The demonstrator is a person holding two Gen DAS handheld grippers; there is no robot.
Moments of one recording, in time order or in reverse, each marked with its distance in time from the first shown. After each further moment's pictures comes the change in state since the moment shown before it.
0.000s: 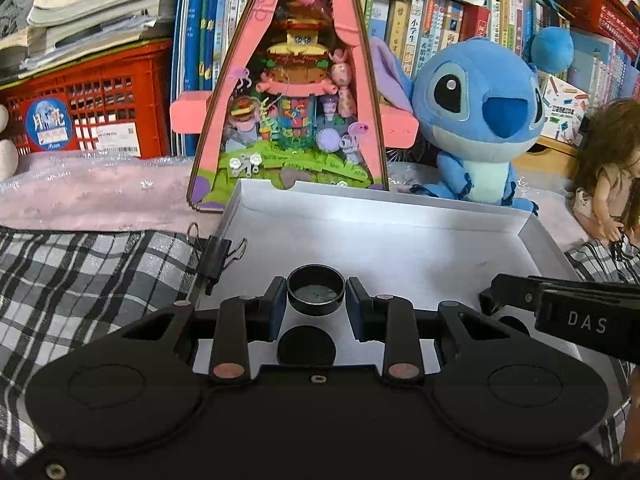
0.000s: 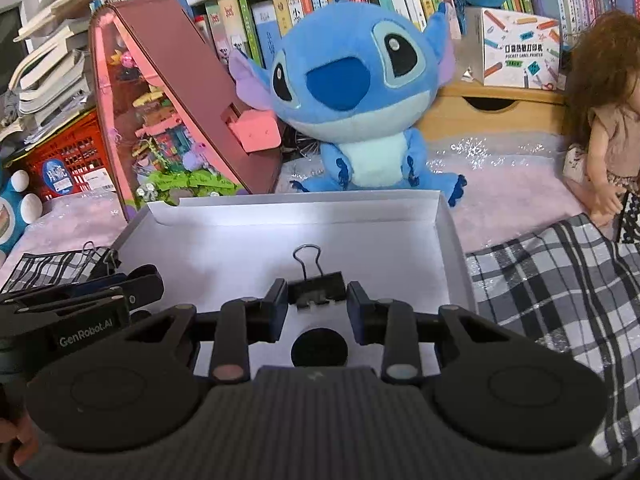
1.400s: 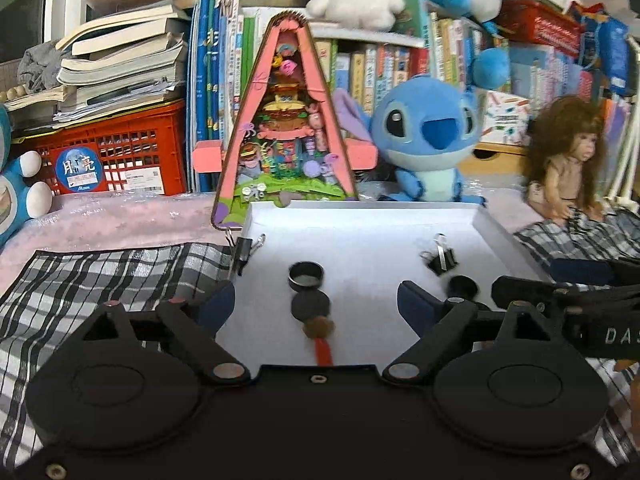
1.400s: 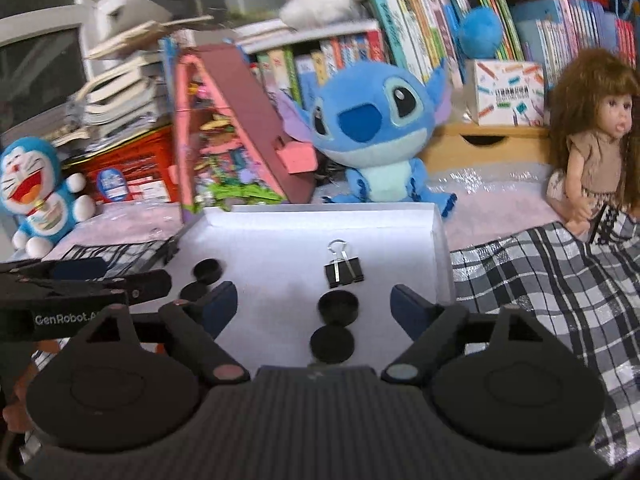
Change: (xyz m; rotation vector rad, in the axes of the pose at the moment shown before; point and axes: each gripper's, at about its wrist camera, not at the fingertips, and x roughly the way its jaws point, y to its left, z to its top) left arm -0.105 0.002 -0.038 0.109 -0.134 -0.036; right arm -0.085 -0.002 -0.047 -0.070 -0.162 0.092
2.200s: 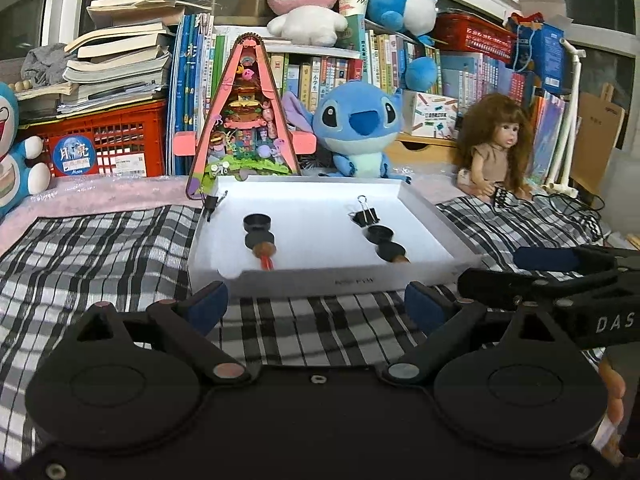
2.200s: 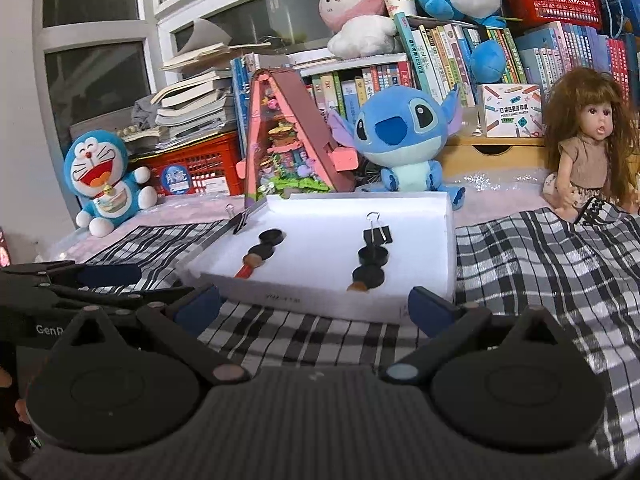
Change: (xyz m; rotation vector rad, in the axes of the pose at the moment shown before) left arm -0.104 -0.017 -0.073 0.011 -0.045 -0.111; right arm -0.093 0.012 -0.059 -0.037 -0.076 0.102
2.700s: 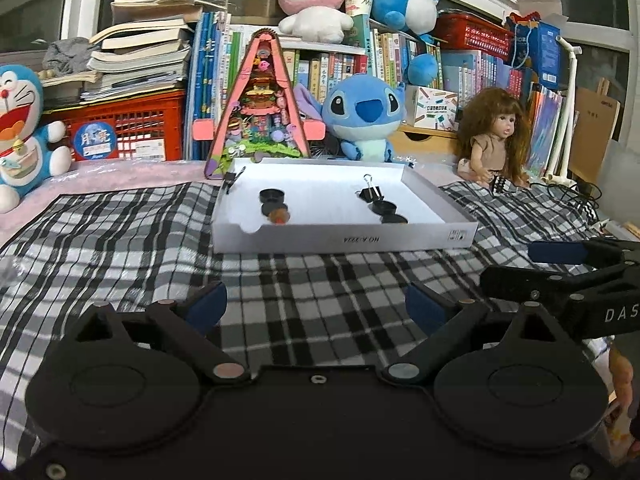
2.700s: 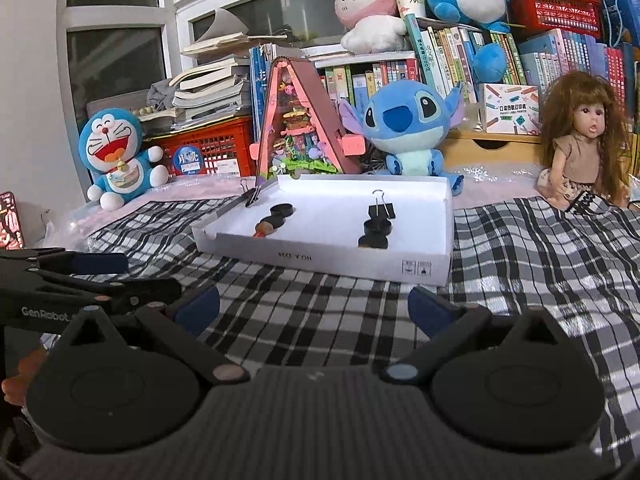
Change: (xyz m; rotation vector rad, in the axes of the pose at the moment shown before) left arm -0.037 0.007 -0.040 -0.005 -0.010 0.021; right arm -0.029 0.012 -0.033 -0.051 0.000 -0.010
